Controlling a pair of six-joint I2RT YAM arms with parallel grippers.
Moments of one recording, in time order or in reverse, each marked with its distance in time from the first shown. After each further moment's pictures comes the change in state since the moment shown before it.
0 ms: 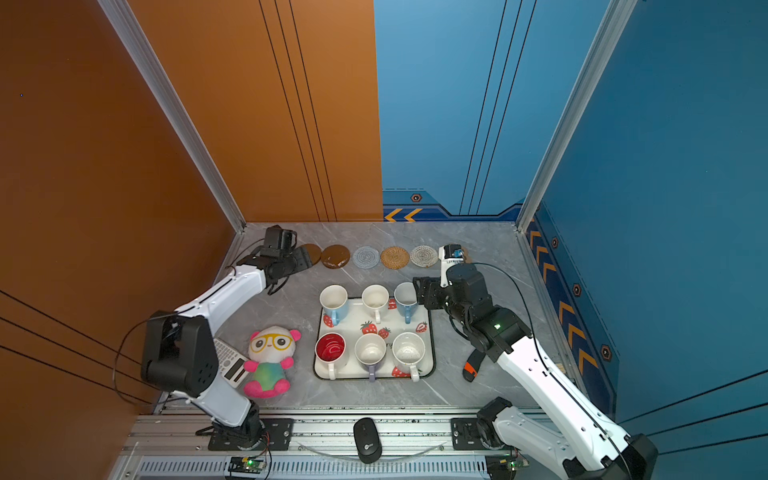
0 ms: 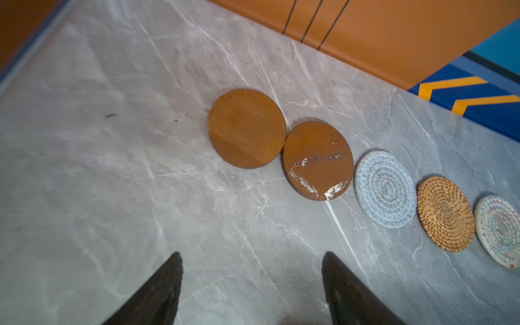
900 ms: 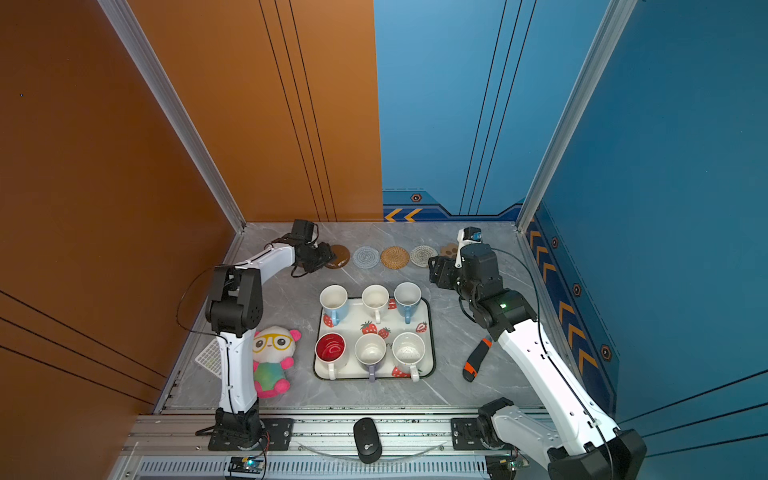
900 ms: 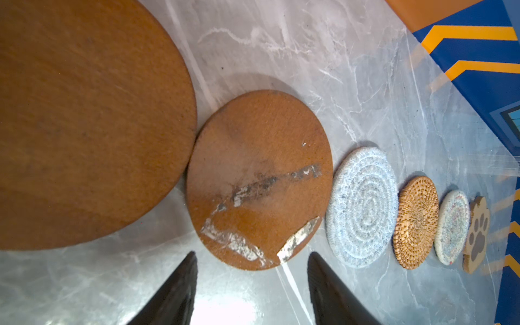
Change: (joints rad) left arm 0.015 0.481 0.393 -0.042 0.341 -0.108; right arm -0.160 0.090 0.103 -0.026 -0.040 0.034
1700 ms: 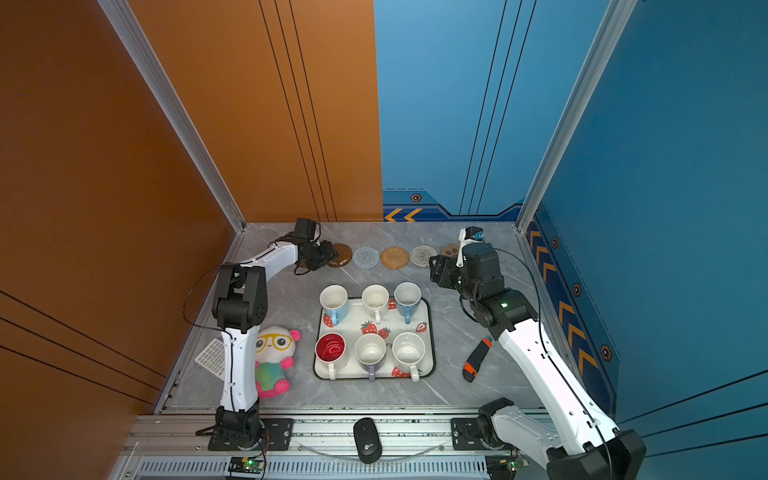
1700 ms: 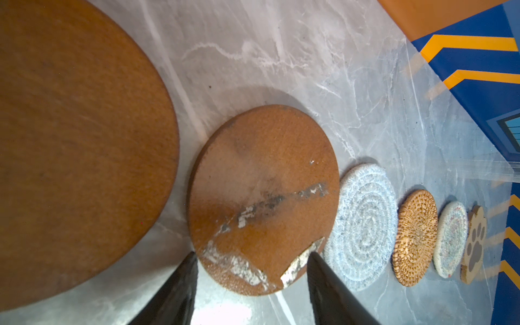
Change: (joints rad) left arm -0.002 0.060 0.067 0.000 0.010 -0.007; right arm -0.014 0.001 0.003 0.000 -0.019 0.016
